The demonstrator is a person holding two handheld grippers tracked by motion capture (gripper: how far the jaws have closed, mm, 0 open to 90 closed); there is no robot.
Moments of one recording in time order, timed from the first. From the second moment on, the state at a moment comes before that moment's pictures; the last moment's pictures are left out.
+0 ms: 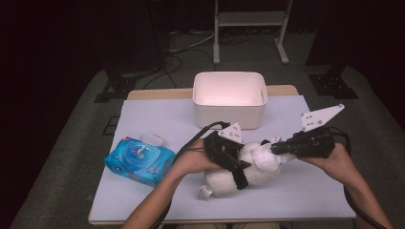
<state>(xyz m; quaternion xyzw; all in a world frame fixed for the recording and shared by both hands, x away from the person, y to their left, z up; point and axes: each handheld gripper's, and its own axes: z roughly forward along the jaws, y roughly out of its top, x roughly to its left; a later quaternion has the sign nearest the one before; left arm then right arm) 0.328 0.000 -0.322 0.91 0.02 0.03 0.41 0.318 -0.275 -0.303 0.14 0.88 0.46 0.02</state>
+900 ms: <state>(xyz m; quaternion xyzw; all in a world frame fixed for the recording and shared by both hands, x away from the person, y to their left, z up) 0.319 0.010 -0.329 0.93 0.05 0.07 0.36 0.309 -0.292 -0.359 0.18 0.88 0.43 -0.03</state>
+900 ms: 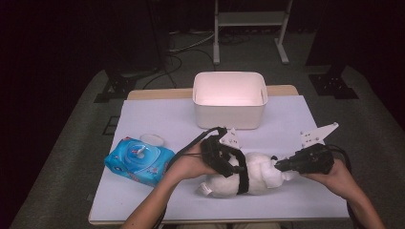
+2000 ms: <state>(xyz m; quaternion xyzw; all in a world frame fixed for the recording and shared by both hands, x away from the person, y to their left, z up) 0.343 0.023 -0.323 0.92 0.07 -0.02 0.38 0.306 -0.283 -0.354 0.15 0.88 0.44 -0.04</state>
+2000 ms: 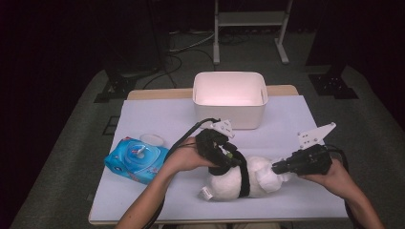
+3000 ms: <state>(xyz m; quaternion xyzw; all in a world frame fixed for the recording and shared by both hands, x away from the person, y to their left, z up) 0.358 -0.001 -0.312 0.94 0.03 0.02 0.35 0.306 -0.291 -0.355 0.16 0.87 0.46 -0.05</state>
